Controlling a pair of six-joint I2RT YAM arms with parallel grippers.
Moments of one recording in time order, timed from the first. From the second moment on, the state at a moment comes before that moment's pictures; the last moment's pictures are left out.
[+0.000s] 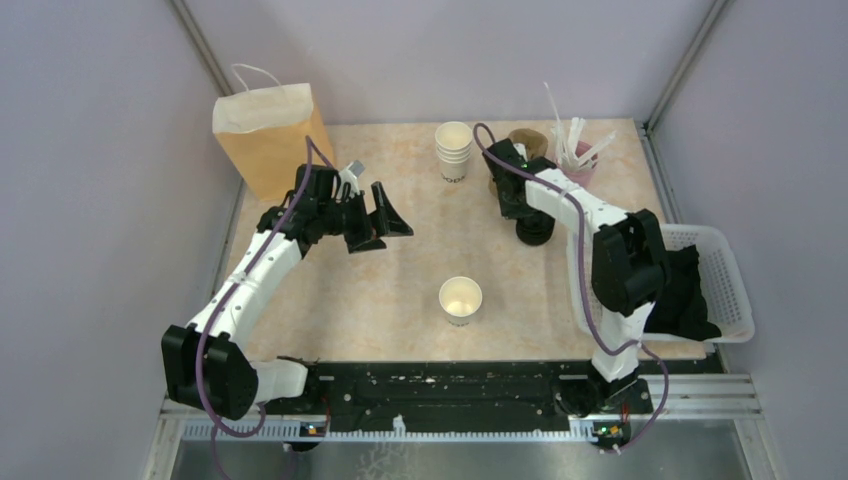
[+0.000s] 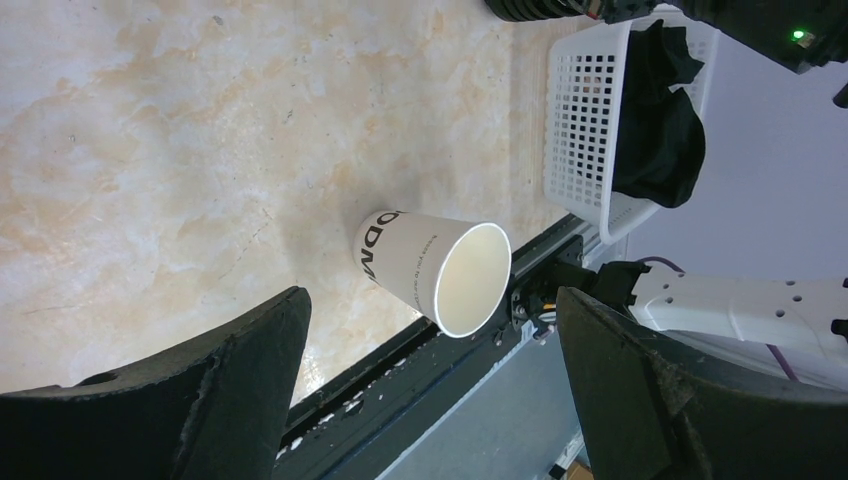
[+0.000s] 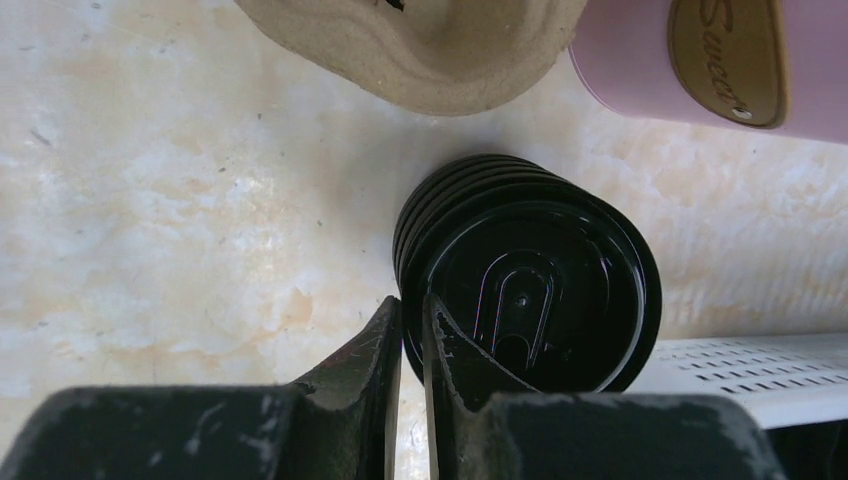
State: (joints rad) left arm -0.27 1.27 1.09 -0.60 0.61 -0.60; right arm 0.49 1.91 1.53 -0.77 0.41 0.28
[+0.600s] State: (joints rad) left arm -0.28 1.25 1.09 -0.48 0.67 -0.73; right arm 0.49 1.48 1.53 -0.77 0.07 0.27
